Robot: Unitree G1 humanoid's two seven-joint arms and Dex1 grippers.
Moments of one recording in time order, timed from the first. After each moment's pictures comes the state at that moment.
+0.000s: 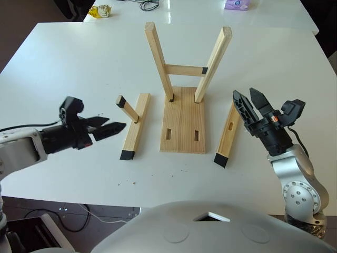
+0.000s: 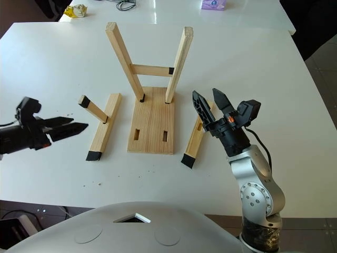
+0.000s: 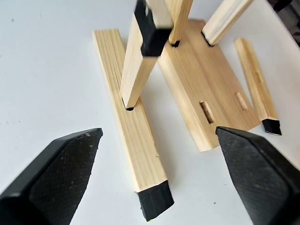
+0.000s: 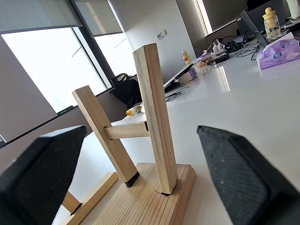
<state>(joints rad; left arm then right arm) 0.18 0.96 0.47 -0.49 -1.28 1.26 -0.32 0.30 -0.21 -0.17 -0.65 0.82 0.42 0.37</state>
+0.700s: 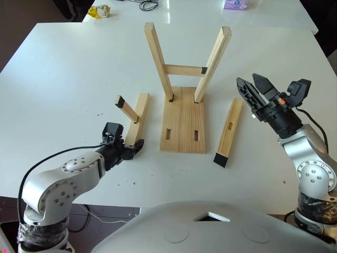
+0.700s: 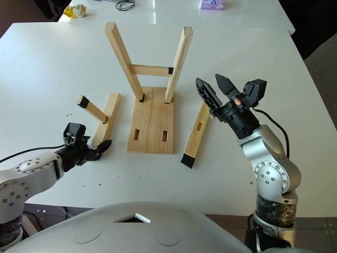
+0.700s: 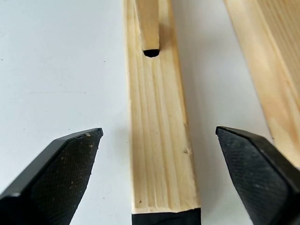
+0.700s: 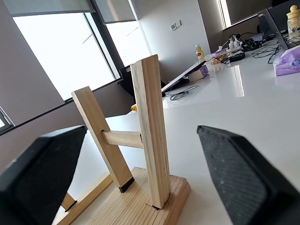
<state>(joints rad) 0.28 0.54 0.19 -0.76 -0.94 1.24 0.22 0.09 -0.37 -0.23 -0.51 0.94 0.54 0.40</state>
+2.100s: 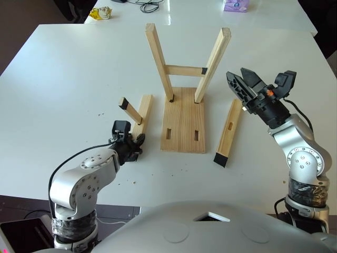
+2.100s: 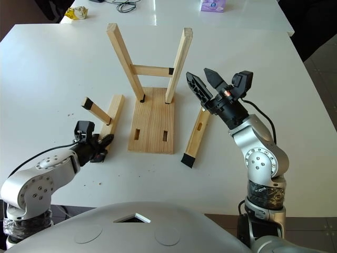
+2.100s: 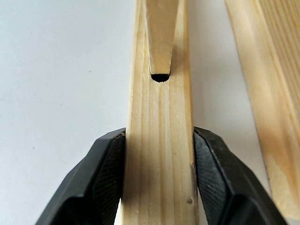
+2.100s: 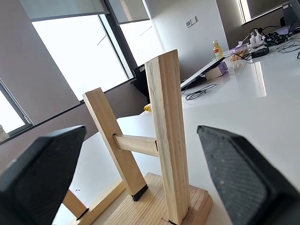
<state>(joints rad) 0.17 0.28 0.17 -0.66 -0.66 1.25 0.10 -0.02 -0.34 -0.19 -0.41 0.90 0.56 0.45</state>
